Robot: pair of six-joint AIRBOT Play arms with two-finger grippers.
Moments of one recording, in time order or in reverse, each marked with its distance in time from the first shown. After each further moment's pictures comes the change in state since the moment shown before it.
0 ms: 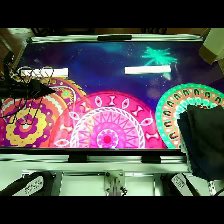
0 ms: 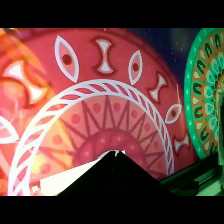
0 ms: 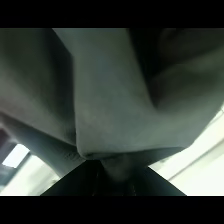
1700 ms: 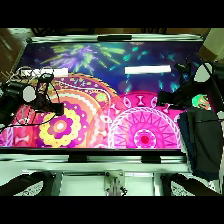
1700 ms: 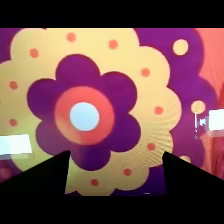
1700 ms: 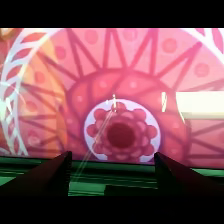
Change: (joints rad) left arm -0.436 -0.061 -0.080 0.904 0.046 -0.381; right arm 0.990 -0.228 0.310 0.319 -0.217 0.172
